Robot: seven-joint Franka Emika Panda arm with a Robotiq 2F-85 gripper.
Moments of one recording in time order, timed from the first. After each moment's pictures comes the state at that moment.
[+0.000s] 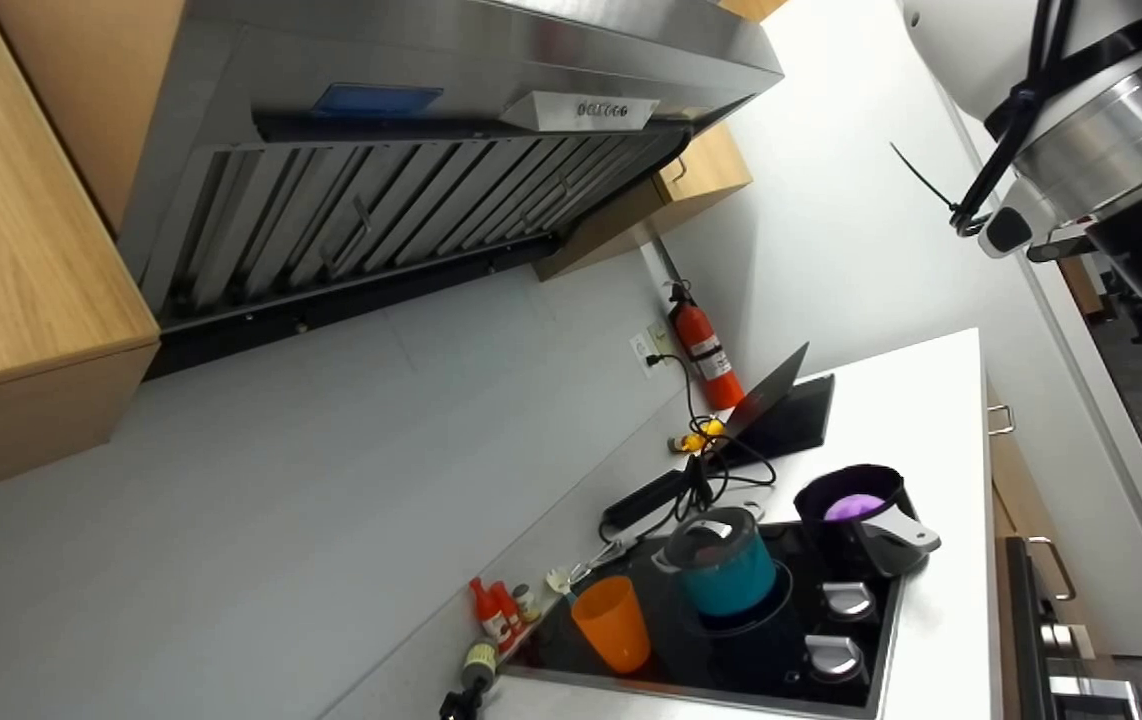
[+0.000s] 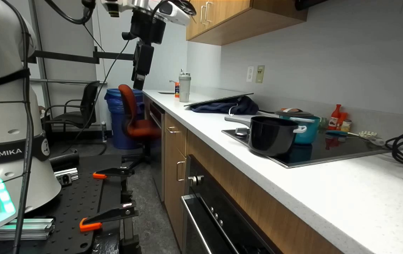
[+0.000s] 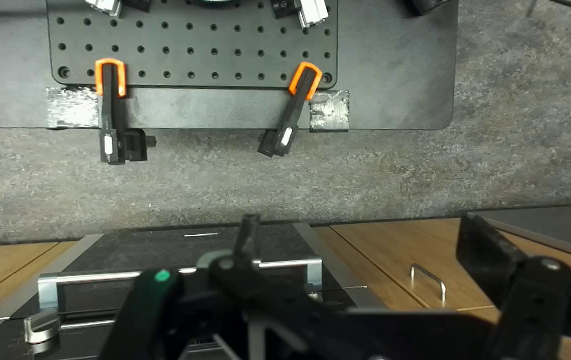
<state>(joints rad) 0.08 -0.77 -0.01 -2.80 0.17 1.83 0.00</state>
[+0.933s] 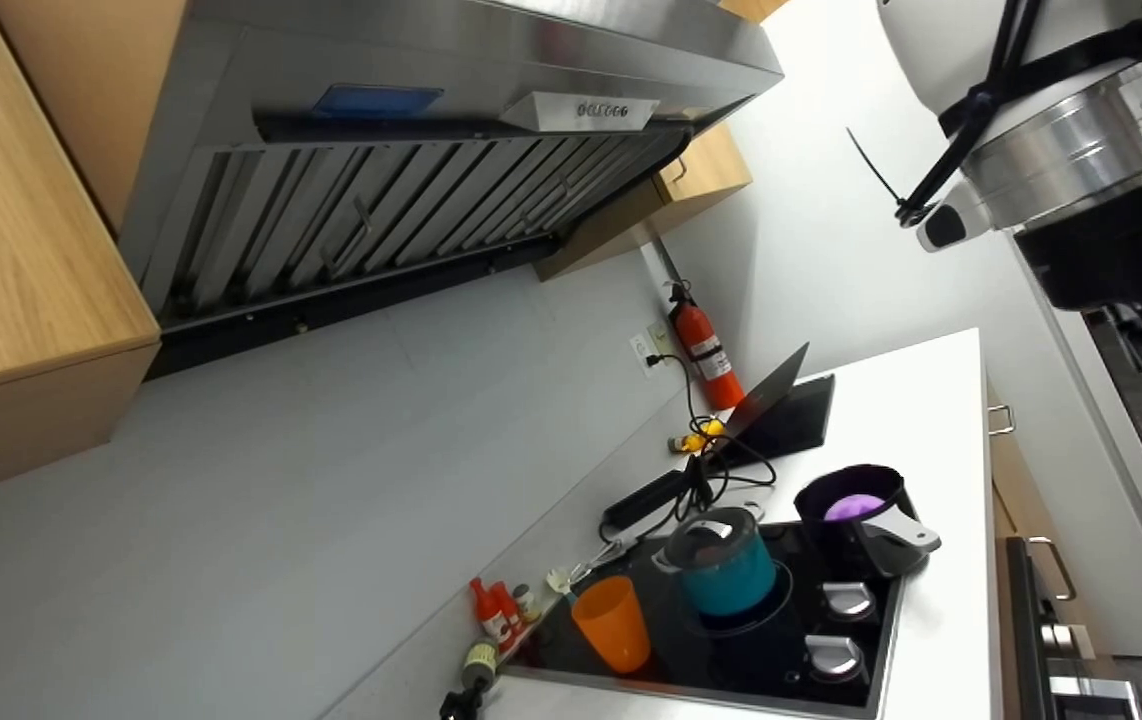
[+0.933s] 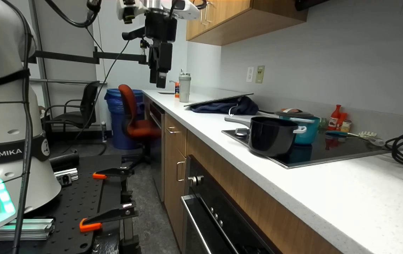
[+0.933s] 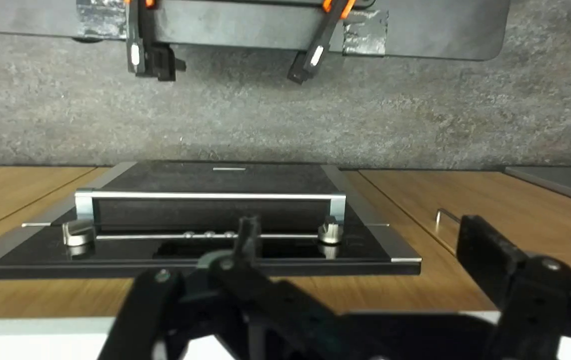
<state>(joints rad) 0.07 -0.71 0.06 -2.76 0.11 2.01 0.01</state>
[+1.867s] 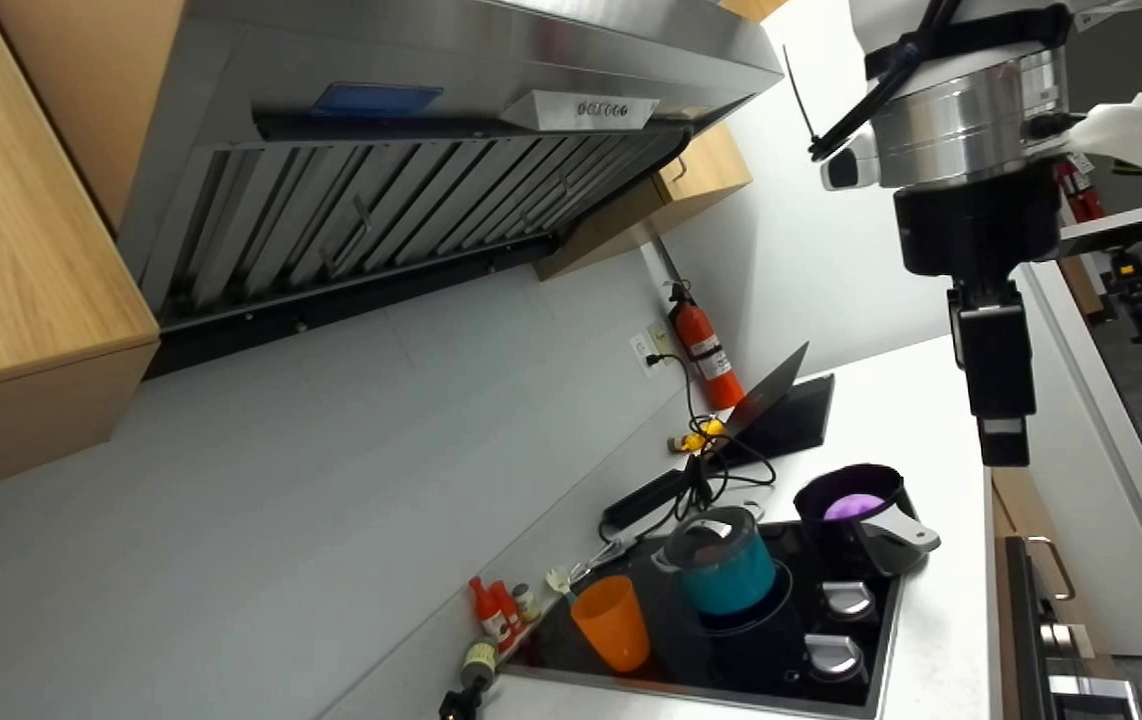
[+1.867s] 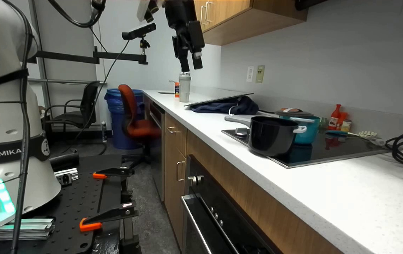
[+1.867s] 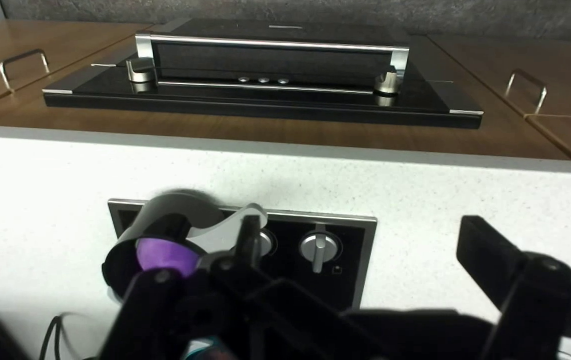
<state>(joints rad) 0.03 -0.66 0.12 -2.70 -0.04 2.28 0.10</state>
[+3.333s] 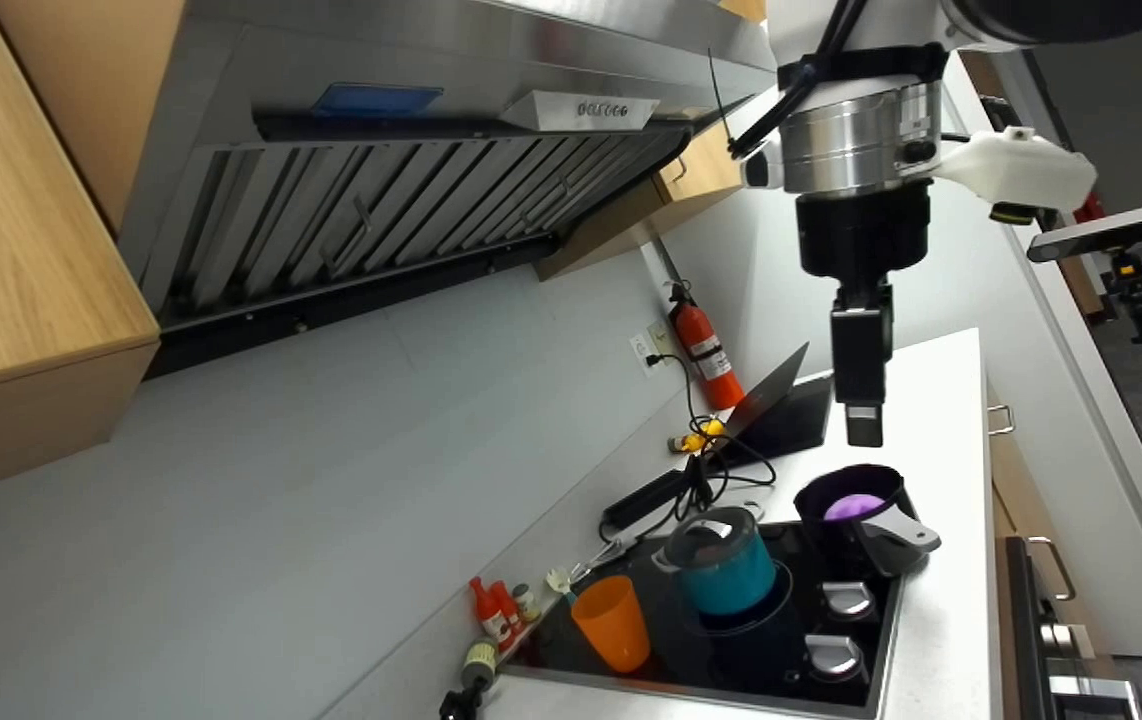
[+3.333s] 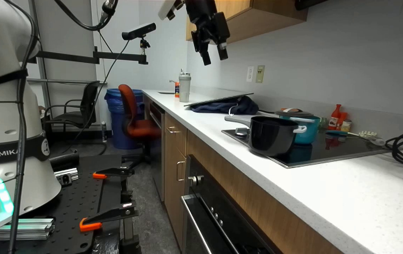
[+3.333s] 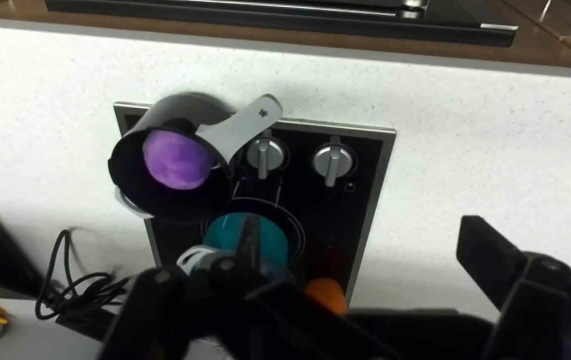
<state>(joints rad) 0.01 -0.51 0.12 -2.57 -0.12 2.40 0.10</state>
